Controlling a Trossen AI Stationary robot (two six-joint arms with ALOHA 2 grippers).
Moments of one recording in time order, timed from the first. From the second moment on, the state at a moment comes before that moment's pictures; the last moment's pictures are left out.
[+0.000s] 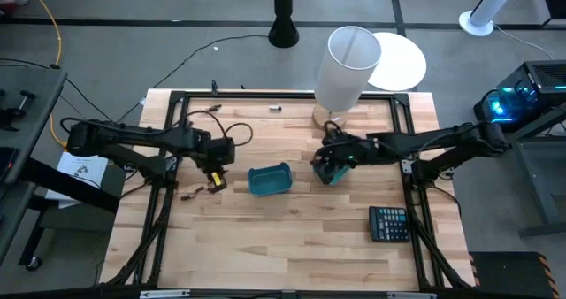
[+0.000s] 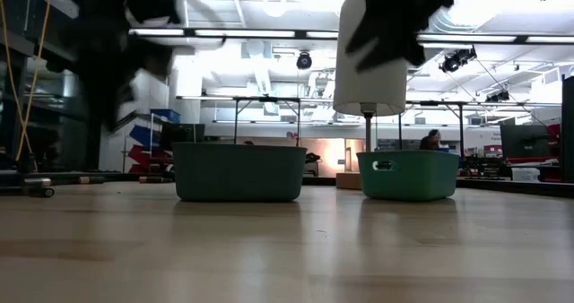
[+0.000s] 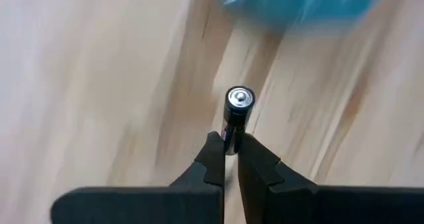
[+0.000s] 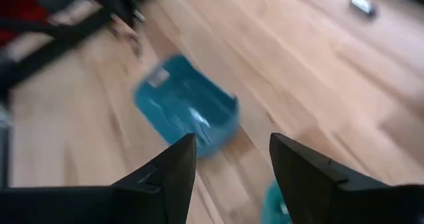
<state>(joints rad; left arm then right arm) 0.07 1.23 0.81 -0.89 0.08 -0.31 0.06 1.29 0.98 -0.39 0.23 0.58</state>
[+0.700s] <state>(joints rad) 0.06 1.98 1.52 -0.24 -0.01 0.06 0.07 1.05 1.04 -0.38 0.33 0.57</state>
